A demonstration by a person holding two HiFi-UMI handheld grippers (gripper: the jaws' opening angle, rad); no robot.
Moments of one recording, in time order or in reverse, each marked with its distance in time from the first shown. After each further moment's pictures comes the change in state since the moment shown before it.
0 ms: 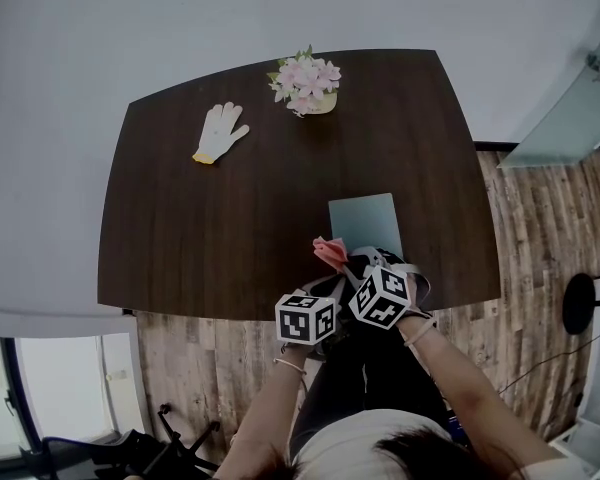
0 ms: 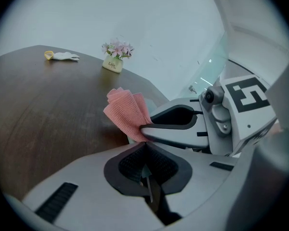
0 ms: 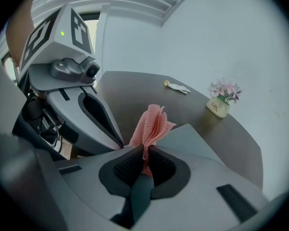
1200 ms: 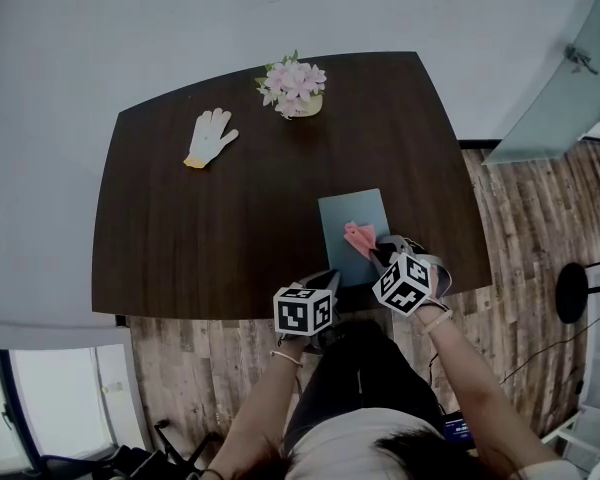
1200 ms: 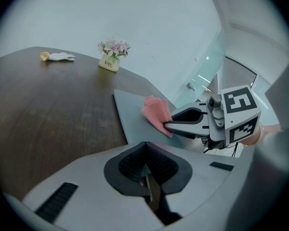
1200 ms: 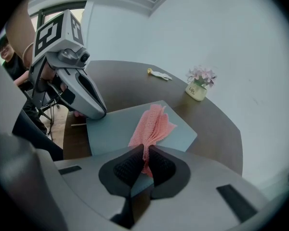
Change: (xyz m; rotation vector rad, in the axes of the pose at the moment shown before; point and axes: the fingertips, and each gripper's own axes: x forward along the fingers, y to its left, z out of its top) left arm -0.004 -0.005 -0.006 0.036 0.020 -0.013; right arm -0.041 -0.032 -0.063 0.076 0.130 -0.152
